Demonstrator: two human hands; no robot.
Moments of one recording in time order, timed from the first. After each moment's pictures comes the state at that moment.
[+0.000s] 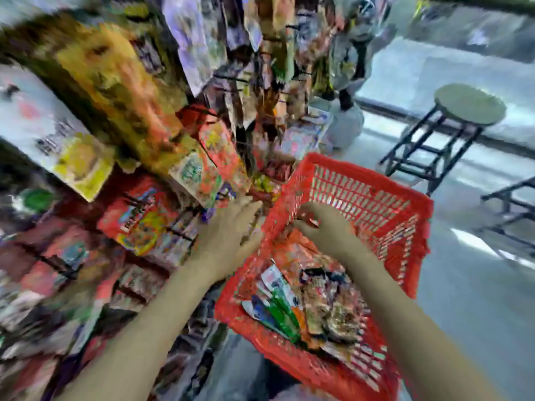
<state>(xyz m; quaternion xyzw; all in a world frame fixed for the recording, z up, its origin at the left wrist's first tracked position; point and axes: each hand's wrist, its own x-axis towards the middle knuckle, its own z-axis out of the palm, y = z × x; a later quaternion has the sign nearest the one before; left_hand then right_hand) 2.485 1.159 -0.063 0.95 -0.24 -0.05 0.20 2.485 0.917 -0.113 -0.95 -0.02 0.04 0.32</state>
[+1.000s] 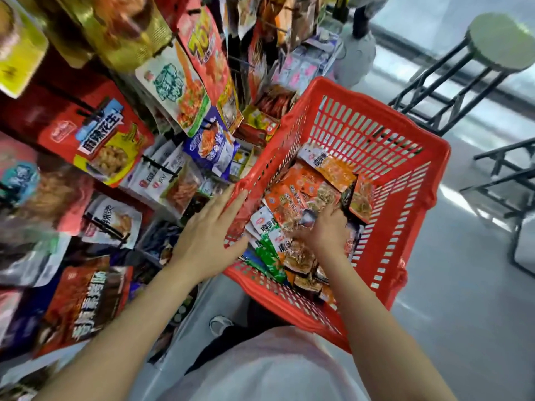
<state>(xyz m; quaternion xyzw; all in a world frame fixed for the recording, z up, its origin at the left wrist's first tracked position) 2.405 1.184 -0.142 0.95 -0.17 -0.20 0.19 2.409 0.931 -0.224 -0.93 0.29 0.21 0.13</state>
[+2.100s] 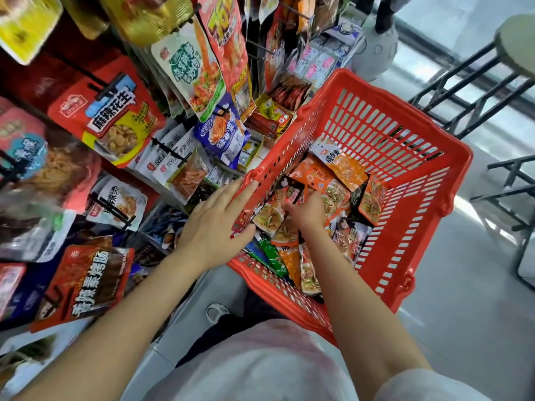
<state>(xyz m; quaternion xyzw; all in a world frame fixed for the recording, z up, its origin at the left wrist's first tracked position) 2.405 1.182 -0.140 0.95 -0.15 -0.19 0.21 2.452 0.969 -0.238 -0.83 0.34 0.18 0.41</state>
